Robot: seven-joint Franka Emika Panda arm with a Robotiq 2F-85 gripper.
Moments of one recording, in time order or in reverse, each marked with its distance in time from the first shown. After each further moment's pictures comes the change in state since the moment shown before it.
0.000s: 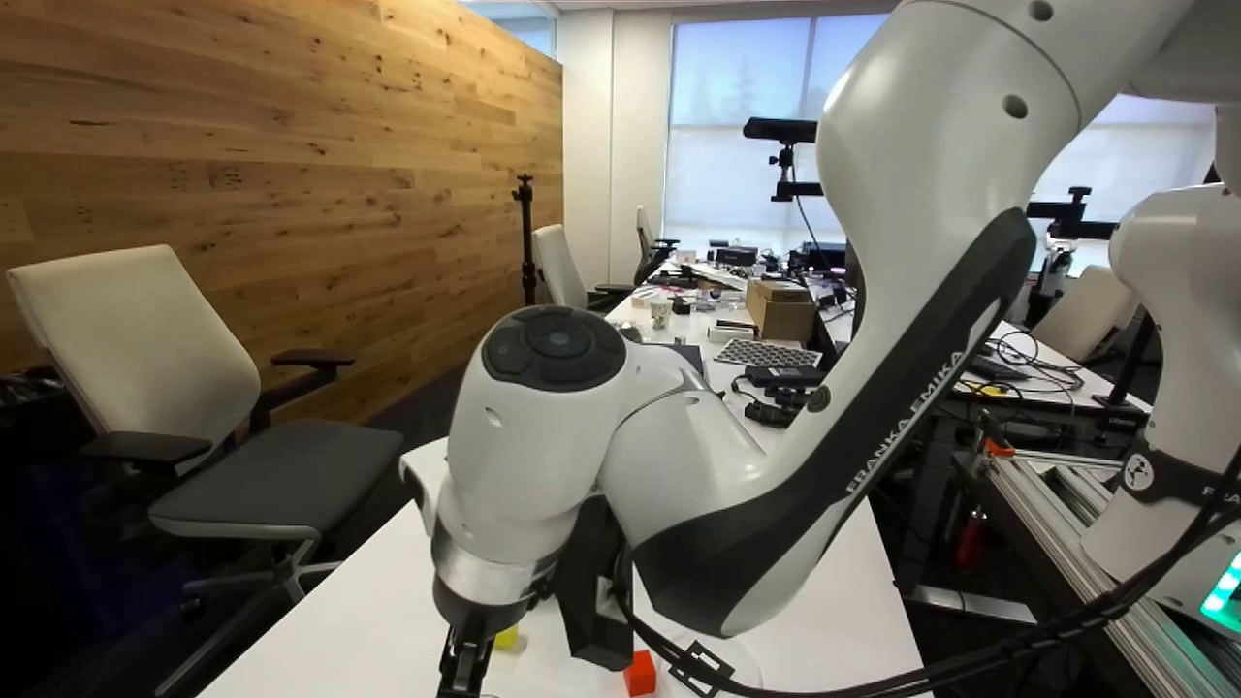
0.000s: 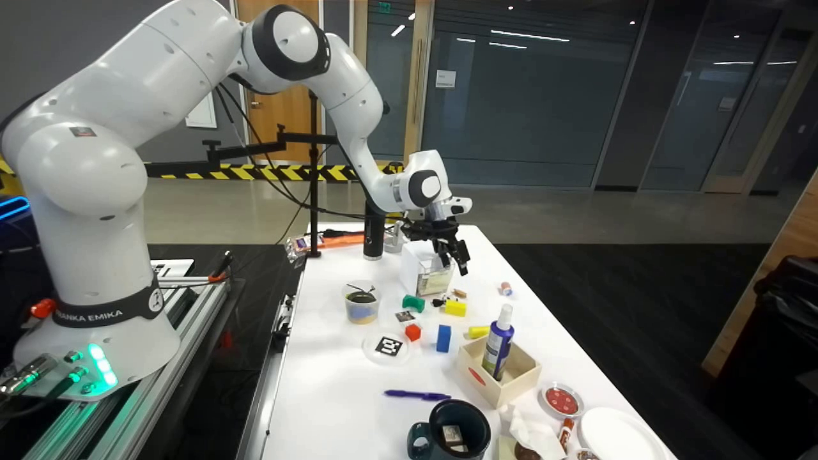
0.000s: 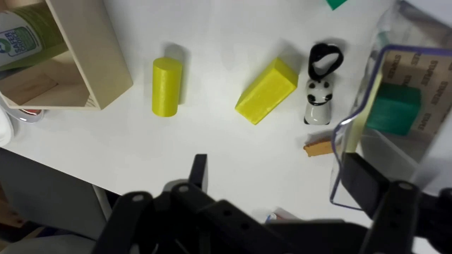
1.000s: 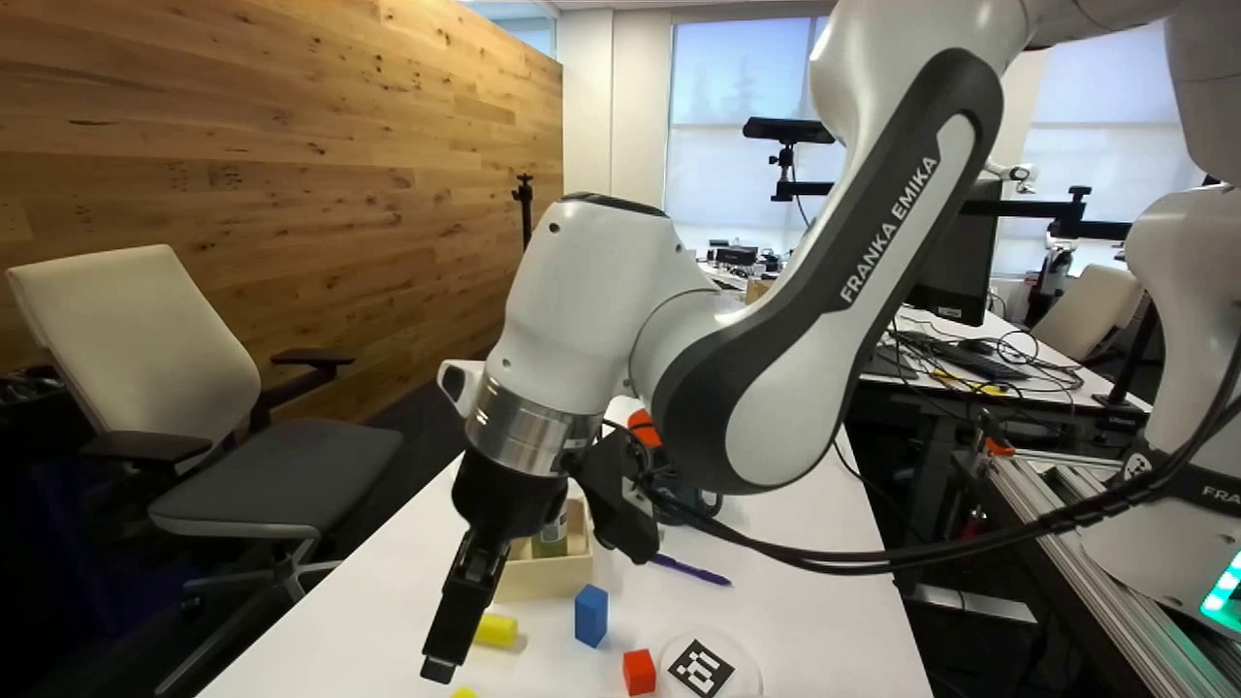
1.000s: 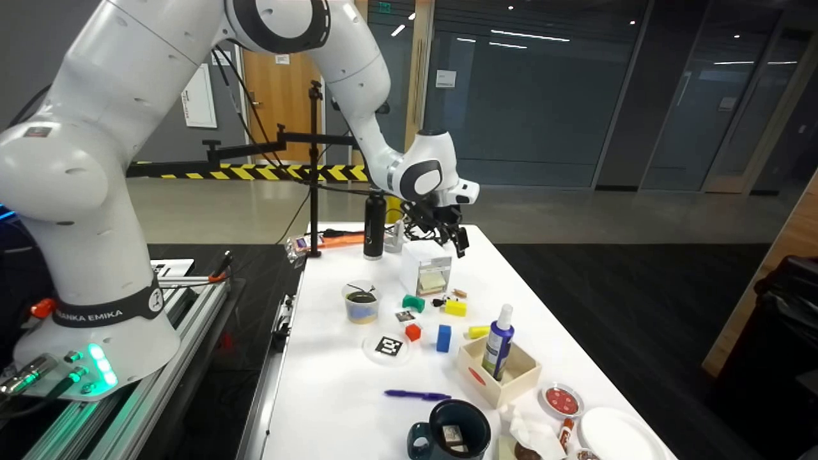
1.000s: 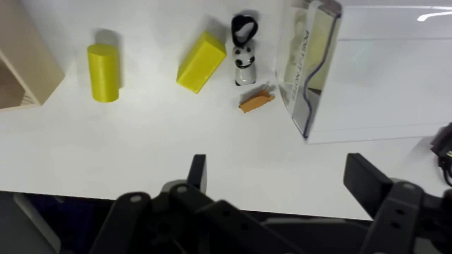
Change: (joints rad) arm -0.386 -0.202 0.398 -0.187 0.177 0.184 -0.252
